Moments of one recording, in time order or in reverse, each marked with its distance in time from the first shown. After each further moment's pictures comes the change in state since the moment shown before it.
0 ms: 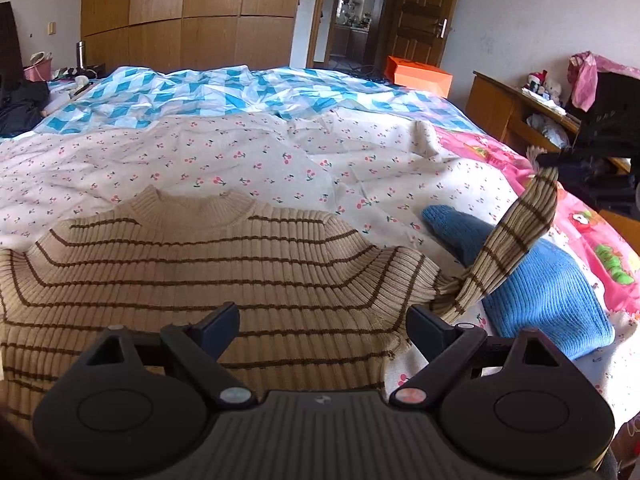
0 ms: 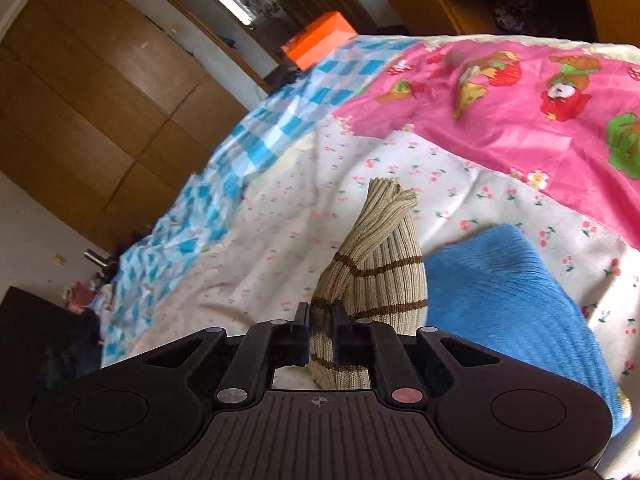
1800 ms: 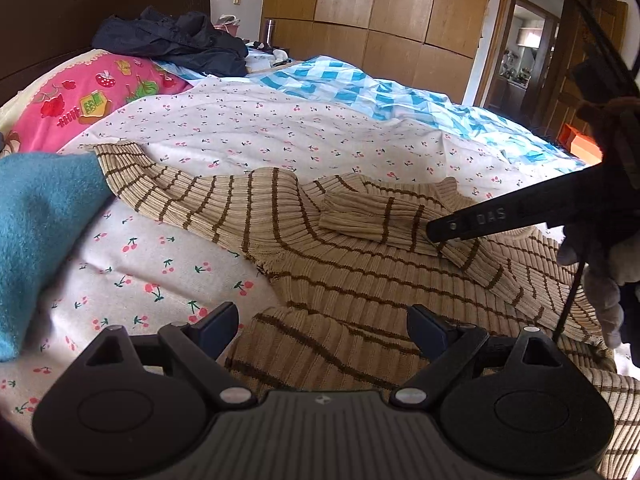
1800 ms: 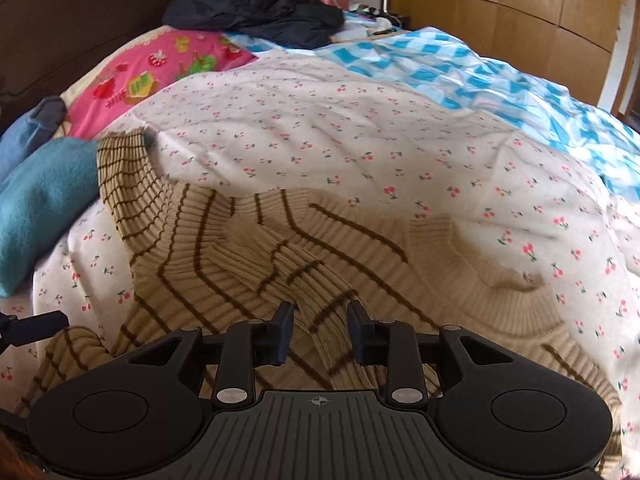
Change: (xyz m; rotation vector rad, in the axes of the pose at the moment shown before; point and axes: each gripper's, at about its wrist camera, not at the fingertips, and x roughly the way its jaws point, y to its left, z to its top) left arm -0.048 0.204 -0.075 -0.299 -0.089 0.350; right arm 0.169 0.283 -0.289 -1.218 0.423 0.274
